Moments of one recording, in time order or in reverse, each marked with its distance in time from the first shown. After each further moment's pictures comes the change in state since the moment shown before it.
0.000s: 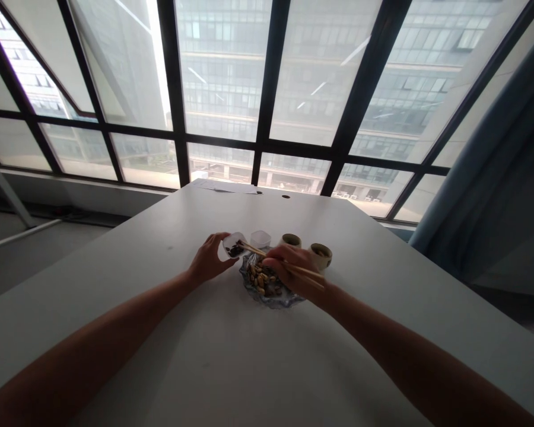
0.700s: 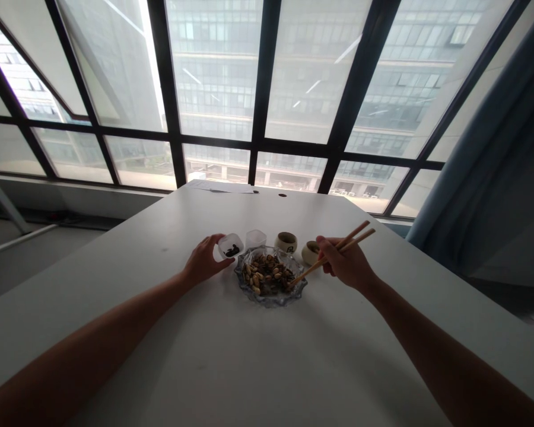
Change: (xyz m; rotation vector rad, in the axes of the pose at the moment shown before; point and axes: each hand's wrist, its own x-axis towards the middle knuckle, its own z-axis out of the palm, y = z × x) left_hand -0.001 -0.004 0.001 0.088 -0.051 -0.035; right_hand -0.025 0.027 -0.073 0.148 0.118 0.535
